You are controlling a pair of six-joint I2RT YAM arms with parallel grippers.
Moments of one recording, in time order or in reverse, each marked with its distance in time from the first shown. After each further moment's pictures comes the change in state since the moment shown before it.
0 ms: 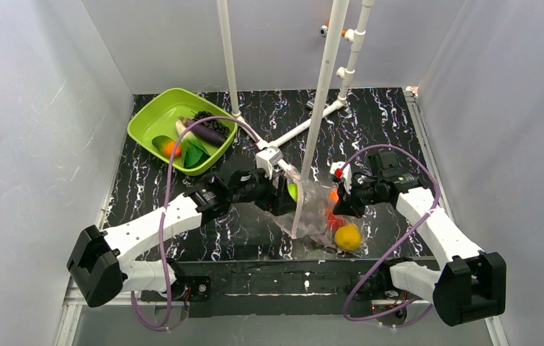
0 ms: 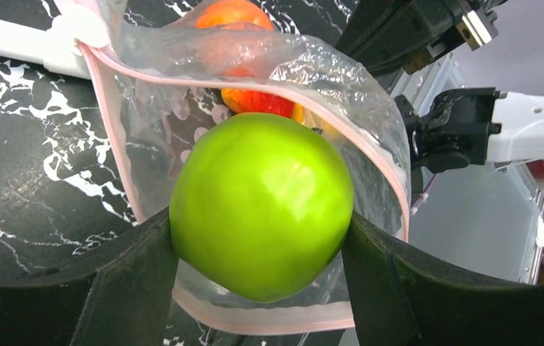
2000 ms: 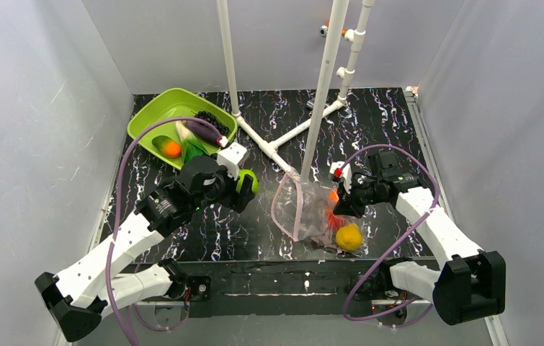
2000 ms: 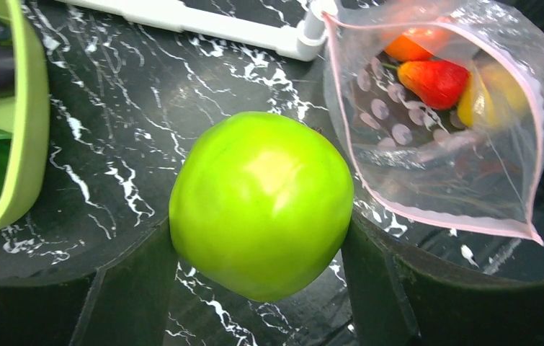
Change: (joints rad) left arm 0.066 -0.292 0.121 -0.494 -0.363 0.359; right arm 0.000 0.006 0.000 0.002 0.014 0.011
